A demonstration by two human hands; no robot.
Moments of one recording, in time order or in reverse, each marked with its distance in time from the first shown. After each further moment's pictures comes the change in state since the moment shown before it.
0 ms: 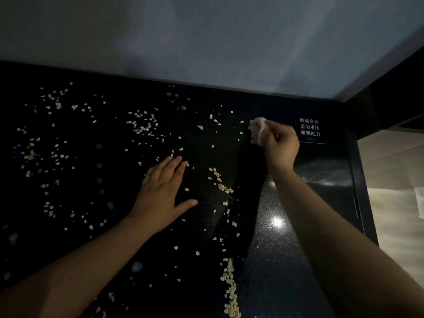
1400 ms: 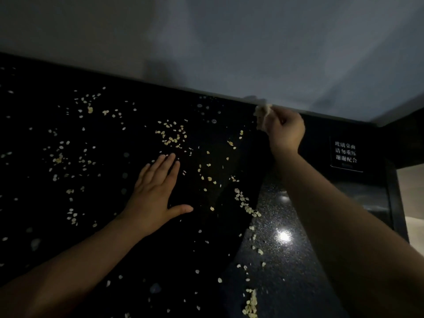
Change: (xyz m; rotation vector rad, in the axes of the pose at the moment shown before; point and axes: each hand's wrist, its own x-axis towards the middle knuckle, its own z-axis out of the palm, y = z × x) left_hand 0.003 -0.066 -0.015 -0.070 -0.012 -0.094; right_hand 0.059 -0.040 0.083 -0.047 -0.015 -0.078
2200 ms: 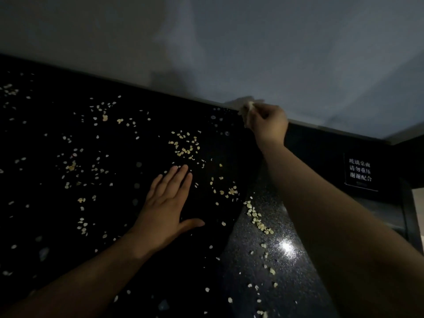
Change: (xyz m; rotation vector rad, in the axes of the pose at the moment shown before) left_hand 0.001 -0.006 0.007 0.019 0.063 0.032; right_hand 0.008 -0.053 0.056 0.065 -0.172 0.021
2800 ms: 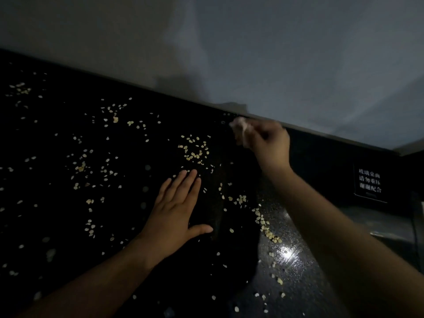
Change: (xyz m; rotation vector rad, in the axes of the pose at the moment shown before) left_hand 0.000 0.000 0.001 0.032 0.011 0.016; right_hand -0.046 -0.011 -0.007 0.073 -0.207 -0.183
